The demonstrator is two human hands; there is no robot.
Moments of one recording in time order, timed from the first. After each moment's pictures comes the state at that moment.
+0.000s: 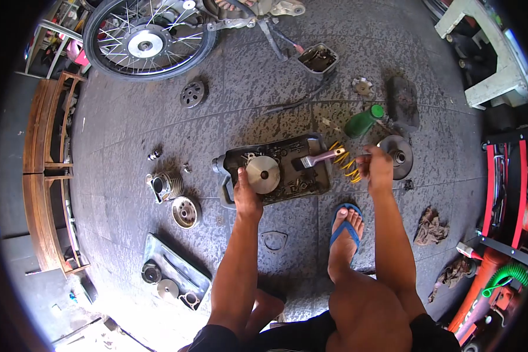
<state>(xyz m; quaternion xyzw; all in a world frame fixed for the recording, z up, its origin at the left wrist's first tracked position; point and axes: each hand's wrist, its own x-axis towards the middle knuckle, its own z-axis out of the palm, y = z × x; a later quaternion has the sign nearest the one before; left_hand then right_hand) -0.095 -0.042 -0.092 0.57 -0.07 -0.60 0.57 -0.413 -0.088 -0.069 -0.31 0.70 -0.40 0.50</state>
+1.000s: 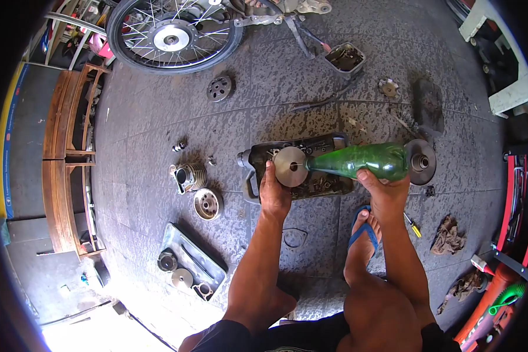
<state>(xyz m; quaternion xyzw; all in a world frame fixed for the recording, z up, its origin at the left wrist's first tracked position) -0.107 -0.045 -0.072 0.47 -0.05 -0.63 0.61 -0.345 -0.050 0.023 -0.34 0.44 -0.62 0.56</state>
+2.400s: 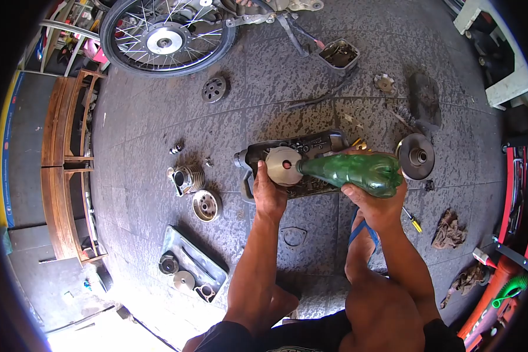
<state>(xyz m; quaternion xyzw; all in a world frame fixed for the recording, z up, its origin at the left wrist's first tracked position) -0.105 -0.045 -0.061 0.47 -0.10 -0.62 0.62 -0.340 -0.036 0.047 -0.45 0.44 -0.57 0.52</state>
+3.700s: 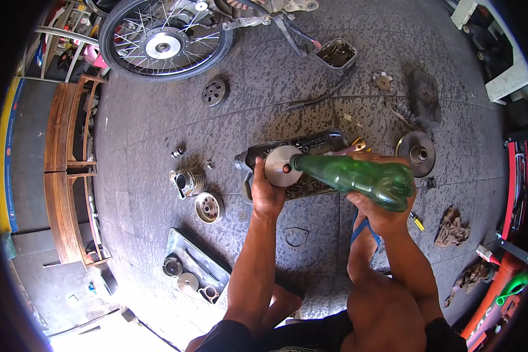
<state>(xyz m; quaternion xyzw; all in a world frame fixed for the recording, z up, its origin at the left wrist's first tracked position) -0.102 -0.056 -0.049 0.45 -0.09 -0.65 0.60 -0.346 -0.039 0.055 -0.52 0.35 -0.64 0.44</state>
